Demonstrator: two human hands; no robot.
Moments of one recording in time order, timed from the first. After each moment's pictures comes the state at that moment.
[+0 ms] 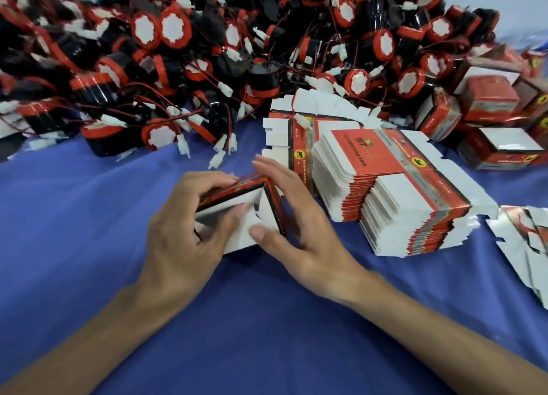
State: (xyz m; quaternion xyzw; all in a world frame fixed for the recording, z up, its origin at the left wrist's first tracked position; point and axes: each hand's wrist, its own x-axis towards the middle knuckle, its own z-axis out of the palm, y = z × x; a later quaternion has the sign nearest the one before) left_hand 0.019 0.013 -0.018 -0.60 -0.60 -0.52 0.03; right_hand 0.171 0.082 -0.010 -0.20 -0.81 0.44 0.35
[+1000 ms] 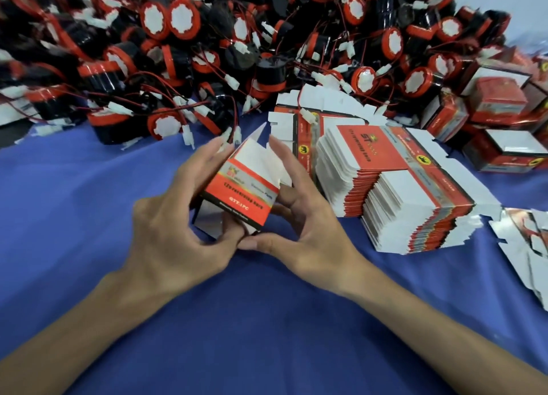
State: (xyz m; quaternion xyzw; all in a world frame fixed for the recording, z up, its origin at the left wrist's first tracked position) left_hand 0.019 0.000 -0.005 -0.64 -0.62 -0.45 0.10; right_hand 0.170 0.081 -0.014 -0.17 -0.74 0.56 0.33
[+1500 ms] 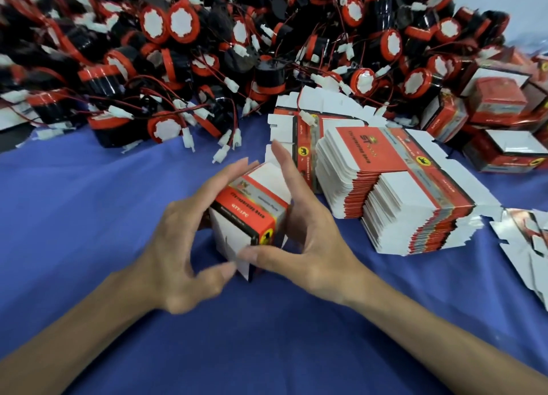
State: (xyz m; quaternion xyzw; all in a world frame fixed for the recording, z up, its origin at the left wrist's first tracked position) left_hand 0.003 0.003 -0.018 -0.74 -0.46 -0.47 -0.16; right_hand 0.172 0.071 -0.008 -0.14 -0.71 0.61 0.31
